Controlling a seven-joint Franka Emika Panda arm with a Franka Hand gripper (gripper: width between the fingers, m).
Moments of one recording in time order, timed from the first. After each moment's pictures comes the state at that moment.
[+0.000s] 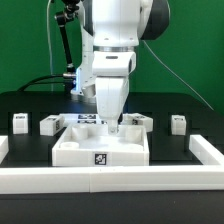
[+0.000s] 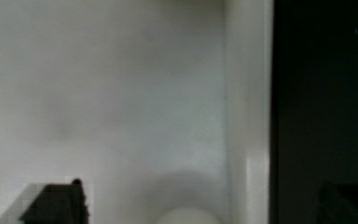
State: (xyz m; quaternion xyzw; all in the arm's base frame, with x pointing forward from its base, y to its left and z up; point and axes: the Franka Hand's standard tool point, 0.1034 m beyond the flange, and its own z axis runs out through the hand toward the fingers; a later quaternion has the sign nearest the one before) arm 0.448 0.004 0.022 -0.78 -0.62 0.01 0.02
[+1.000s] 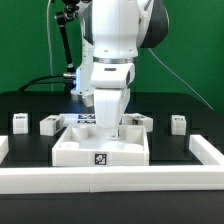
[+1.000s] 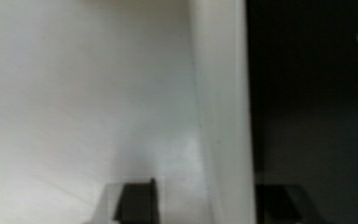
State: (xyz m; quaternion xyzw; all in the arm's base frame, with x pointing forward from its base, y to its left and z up) arm 0.441 0.006 0.007 -0.79 -0.61 0.01 0.03
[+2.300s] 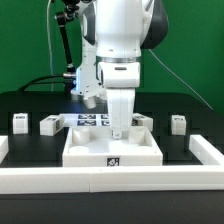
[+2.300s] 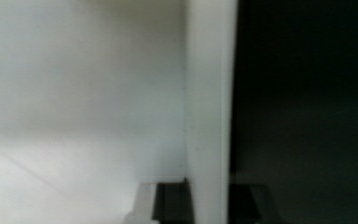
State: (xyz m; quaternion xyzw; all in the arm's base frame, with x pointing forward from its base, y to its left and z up) arm 0.449 0.007 0.008 -0.72 -0.69 0.01 0.02
